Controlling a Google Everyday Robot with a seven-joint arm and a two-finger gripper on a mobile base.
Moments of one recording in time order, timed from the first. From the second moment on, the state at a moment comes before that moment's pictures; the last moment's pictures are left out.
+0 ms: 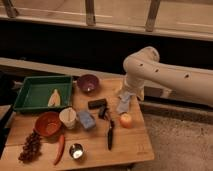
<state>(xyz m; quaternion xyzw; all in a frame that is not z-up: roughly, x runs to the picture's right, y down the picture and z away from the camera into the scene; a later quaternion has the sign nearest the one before) 0.135 0.032 0.719 -0.16 0.19 0.77 0.59</state>
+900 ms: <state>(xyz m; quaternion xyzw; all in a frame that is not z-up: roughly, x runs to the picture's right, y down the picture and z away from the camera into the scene) -0.025 -0.009 0.721 -0.19 0.14 0.63 0.74</state>
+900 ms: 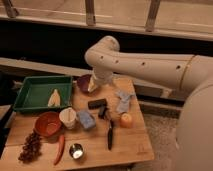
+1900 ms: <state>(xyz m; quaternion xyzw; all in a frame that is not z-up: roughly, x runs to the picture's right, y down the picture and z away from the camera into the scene) -0.182 0.035 0.673 -0.28 0.05 0.43 0.86</state>
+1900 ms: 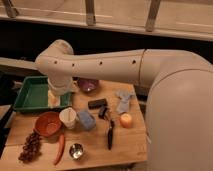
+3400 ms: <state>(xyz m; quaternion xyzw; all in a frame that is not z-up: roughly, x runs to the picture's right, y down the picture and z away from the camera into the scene) -0.309 0.060 0.738 -0.30 0.02 0.30 0.91</state>
